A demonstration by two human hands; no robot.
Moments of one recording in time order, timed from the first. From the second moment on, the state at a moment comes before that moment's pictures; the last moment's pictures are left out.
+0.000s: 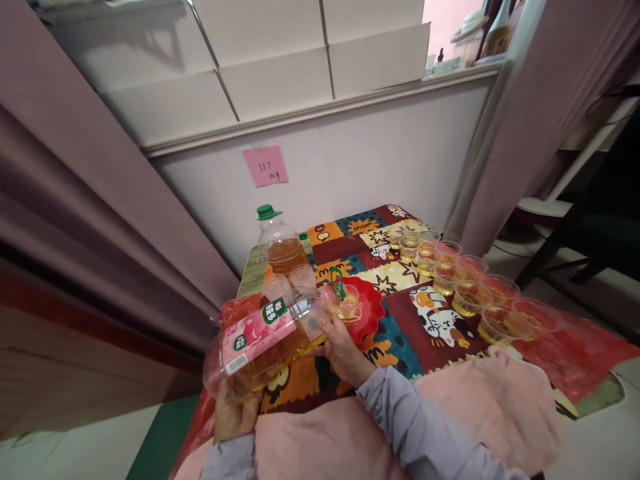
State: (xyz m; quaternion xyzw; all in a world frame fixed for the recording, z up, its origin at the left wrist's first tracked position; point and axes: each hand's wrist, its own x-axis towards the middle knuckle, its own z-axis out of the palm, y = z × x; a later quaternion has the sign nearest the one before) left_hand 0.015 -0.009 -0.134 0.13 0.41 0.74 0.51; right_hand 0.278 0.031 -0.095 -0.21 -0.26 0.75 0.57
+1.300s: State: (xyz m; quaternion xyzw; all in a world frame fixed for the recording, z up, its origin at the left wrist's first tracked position) left_hand 0.031 -0.011 -0.114 0.16 0.41 0.75 0.50; right_hand 0.281 0.030 -0.090 -0.21 -0.26 0.76 0.56
